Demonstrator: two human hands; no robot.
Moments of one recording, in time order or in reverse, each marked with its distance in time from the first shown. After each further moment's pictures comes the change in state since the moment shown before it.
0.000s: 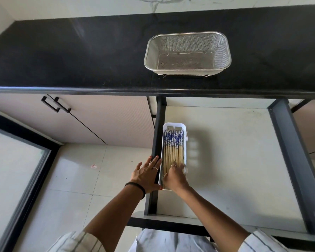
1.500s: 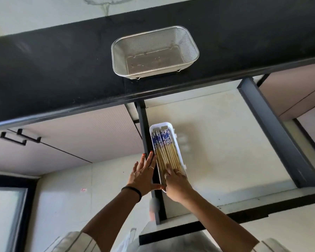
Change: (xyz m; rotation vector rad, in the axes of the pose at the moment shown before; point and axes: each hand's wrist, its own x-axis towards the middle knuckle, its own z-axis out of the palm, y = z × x) left_hand 0.019 -0.027 -0.014 0.056 0.064 0.197; right_hand -0.007 0.011 0.023 -0.443 0.044 -0.171
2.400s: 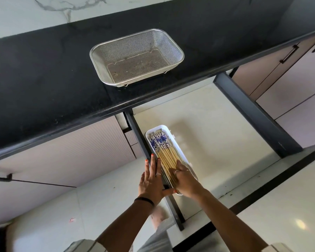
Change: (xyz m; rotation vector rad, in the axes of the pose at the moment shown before) left_hand 0.016 -0.023 0.016 -0.056 0.043 0.139; right_hand 0.016 -0.018 0.000 0.249 0.133 0.310
